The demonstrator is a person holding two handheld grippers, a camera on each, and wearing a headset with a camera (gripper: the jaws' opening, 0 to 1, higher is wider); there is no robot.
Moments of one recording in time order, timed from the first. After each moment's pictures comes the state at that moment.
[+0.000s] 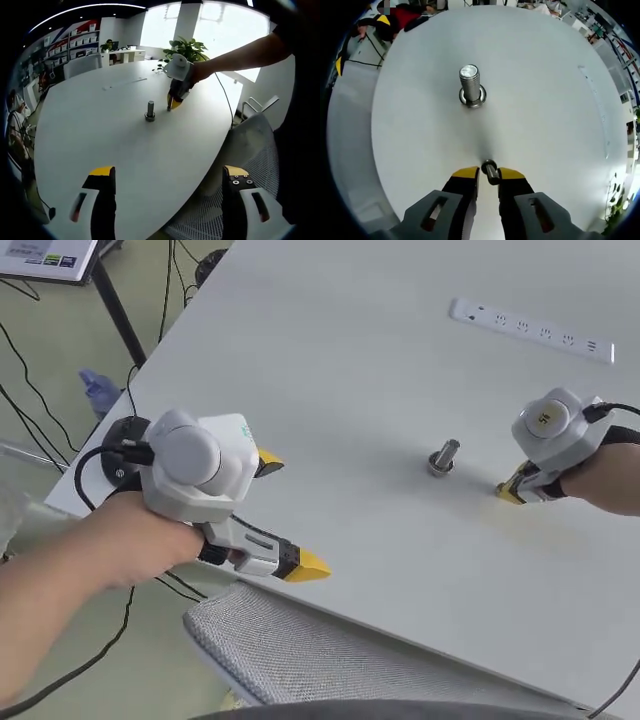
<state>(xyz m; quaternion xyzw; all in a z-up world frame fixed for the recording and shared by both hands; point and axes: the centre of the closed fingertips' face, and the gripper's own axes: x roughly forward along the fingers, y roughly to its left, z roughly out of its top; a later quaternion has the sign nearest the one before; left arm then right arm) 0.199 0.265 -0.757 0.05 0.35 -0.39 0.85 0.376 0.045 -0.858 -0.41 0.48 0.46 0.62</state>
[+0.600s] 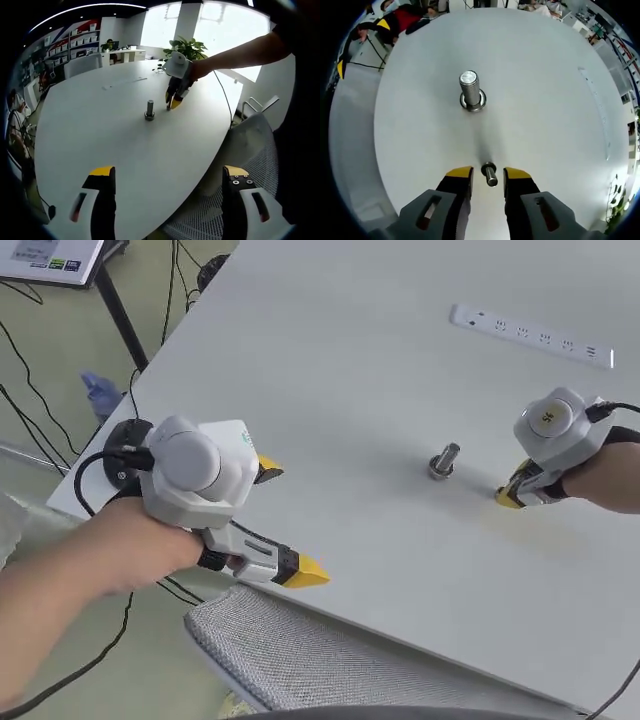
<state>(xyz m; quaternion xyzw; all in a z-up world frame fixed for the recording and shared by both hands) 0.195 0.266 -0.757 0.05 0.35 -0.38 0.85 0.377 0.050 -0.853 -0.40 0.48 0.47 0.62</state>
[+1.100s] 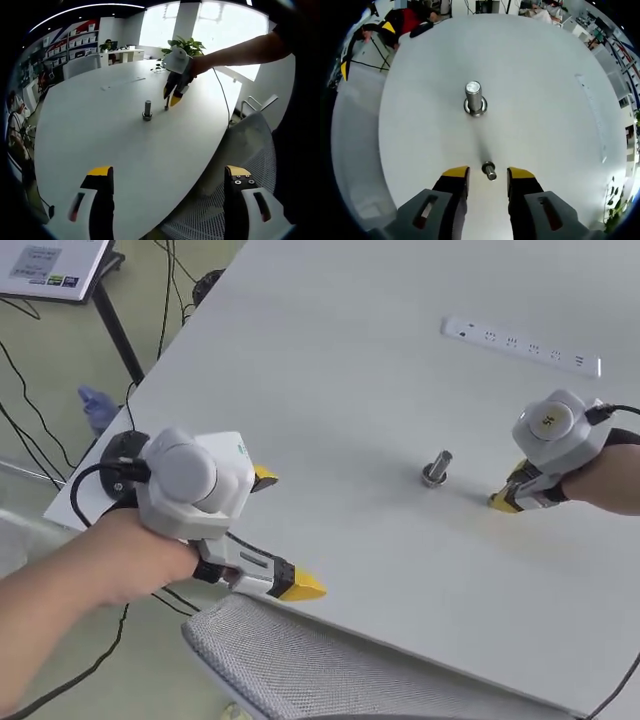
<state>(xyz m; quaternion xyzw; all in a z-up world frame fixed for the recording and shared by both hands) 0.190 0.264 -0.755 0.06 0.35 -0.39 0.85 0.375 0.051 -0.834 -0.40 0.46 0.48 0.63</state>
